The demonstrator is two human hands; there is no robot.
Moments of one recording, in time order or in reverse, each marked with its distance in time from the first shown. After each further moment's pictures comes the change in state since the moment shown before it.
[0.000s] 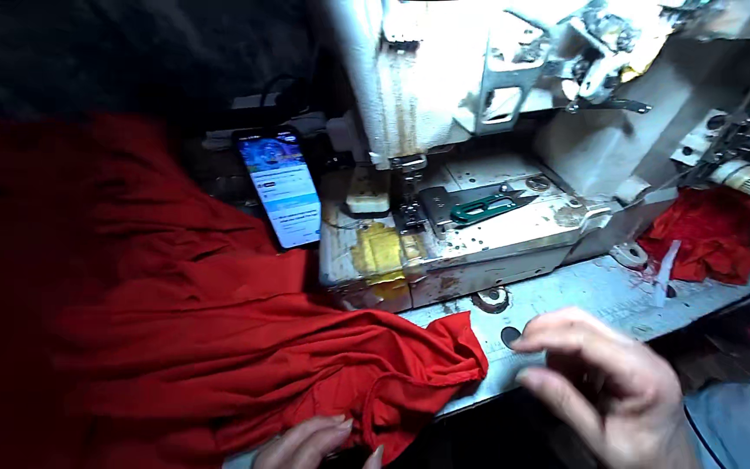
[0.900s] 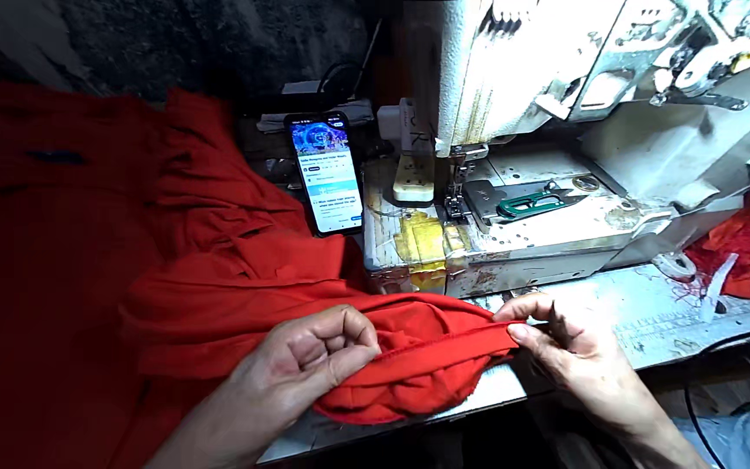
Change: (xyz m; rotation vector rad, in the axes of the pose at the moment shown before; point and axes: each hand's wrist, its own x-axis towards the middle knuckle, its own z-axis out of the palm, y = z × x) left_hand 0.092 -0.068 -0.028 -0.633 -0.599 -0.280; right_hand 0.019 0.019 0.033 0.329 -0.100 0.429
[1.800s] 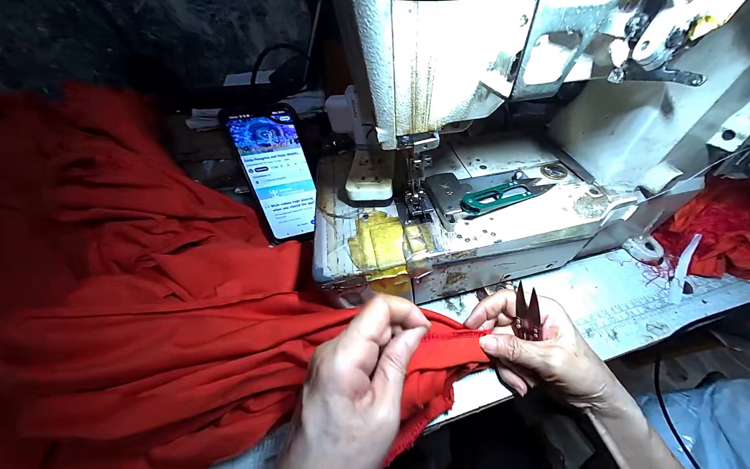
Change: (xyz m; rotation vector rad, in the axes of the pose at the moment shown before) left_hand 0.032 0.014 0.084 0.339 0.279 0.133; right_hand 0.005 0.020 -0.013 0.460 -0.185 0.158
